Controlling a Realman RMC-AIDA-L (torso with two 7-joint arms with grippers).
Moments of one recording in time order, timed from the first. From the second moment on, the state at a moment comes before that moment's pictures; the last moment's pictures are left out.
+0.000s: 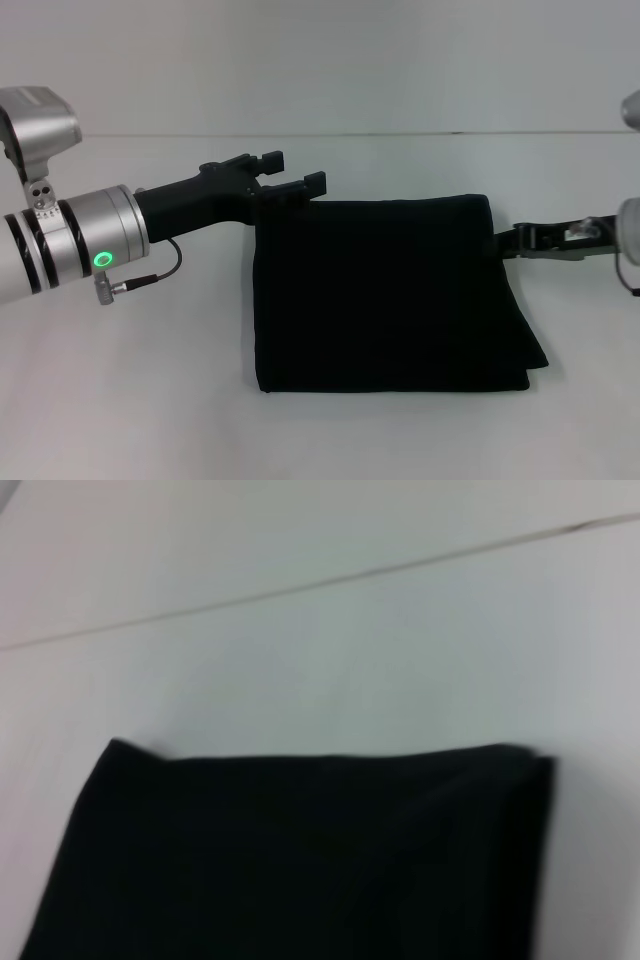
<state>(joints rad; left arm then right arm) -0.69 -2.09 0.62 0.42 1.80 1.30 -1.39 0.81 1.98 -0.76 -0.45 -2.34 -1.03 2.32</state>
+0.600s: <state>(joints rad) -0.69 -2.06 0.57 0.46 1.80 1.41 -1.42 0.57 1.98 -0.63 -0.69 -2.08 -1.30 2.03</state>
